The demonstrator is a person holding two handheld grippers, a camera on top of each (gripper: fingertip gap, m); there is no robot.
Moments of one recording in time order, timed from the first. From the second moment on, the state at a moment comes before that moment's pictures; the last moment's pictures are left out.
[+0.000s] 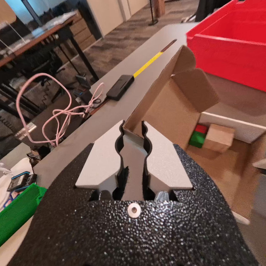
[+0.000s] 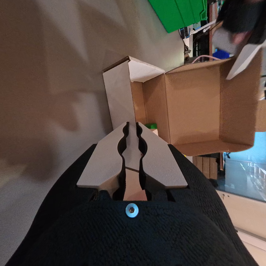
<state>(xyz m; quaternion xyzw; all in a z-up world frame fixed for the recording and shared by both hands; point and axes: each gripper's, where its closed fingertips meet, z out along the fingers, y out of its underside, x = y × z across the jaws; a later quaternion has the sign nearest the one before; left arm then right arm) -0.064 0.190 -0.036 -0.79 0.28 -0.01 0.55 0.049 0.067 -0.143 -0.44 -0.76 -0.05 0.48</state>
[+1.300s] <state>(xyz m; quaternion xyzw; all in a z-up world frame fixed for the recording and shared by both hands) -0.073 0.182 -0.049 -0.70 0.07 -0.30 0.64 0.088 0.125 -0.107 -0.69 -0.54 0.17 0.46</state>
